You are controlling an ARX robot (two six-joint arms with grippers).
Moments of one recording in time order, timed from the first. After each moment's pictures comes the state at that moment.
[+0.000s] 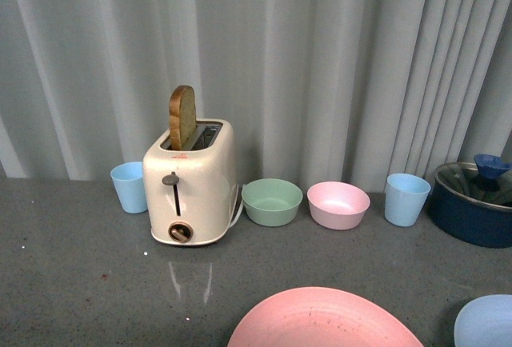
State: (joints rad) left arm -0.06 0.83 0.18 0.64 -0.05 0.00; right arm 0.00 0.00 0.01 0.00 0.00 0.00
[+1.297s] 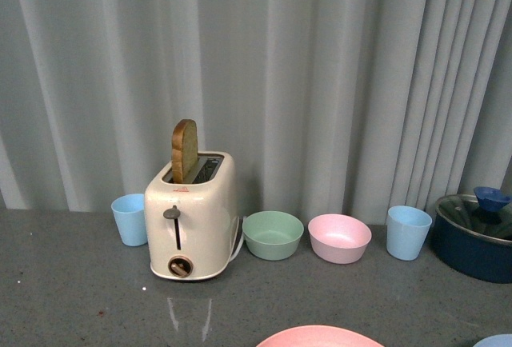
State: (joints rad) left arm 0.00 0.24 0.03 0.24 0.00 0.00; right arm 0.00 0.00 0.01 0.00 0.00 0.00
